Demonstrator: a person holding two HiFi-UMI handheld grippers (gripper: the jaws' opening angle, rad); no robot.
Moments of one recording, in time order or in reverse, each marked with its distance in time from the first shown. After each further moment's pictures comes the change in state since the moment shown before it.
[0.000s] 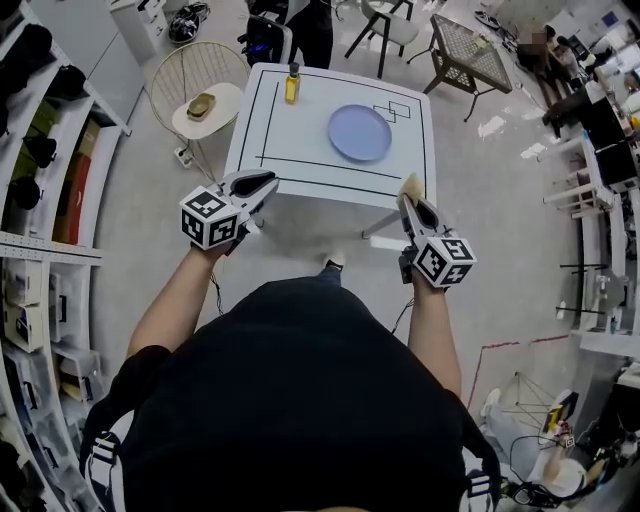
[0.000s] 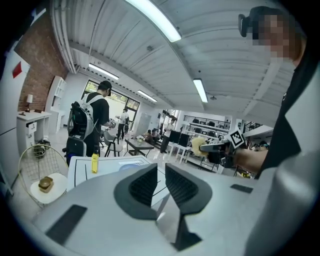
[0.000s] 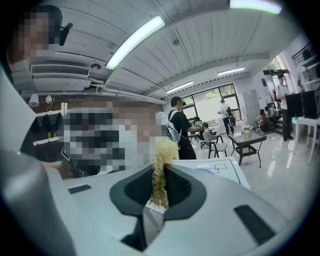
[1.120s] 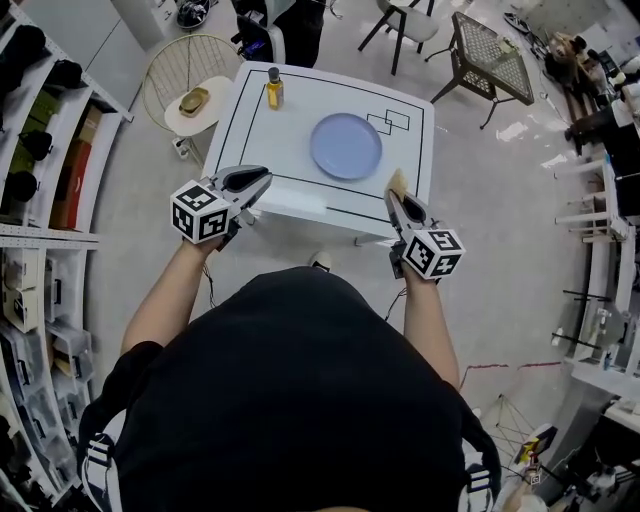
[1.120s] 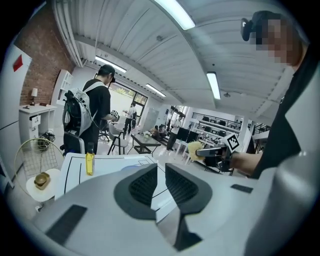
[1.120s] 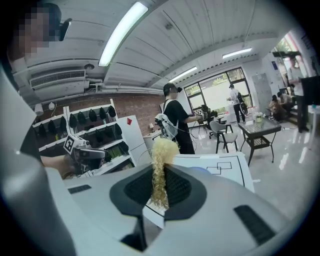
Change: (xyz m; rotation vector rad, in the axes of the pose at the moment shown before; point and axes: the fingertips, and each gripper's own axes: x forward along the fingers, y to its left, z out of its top) left arm 0.131 0.042 0.022 -0.068 0.052 0.077; right arm 0.094 -0.132 0.006 0.032 0.111 0.141
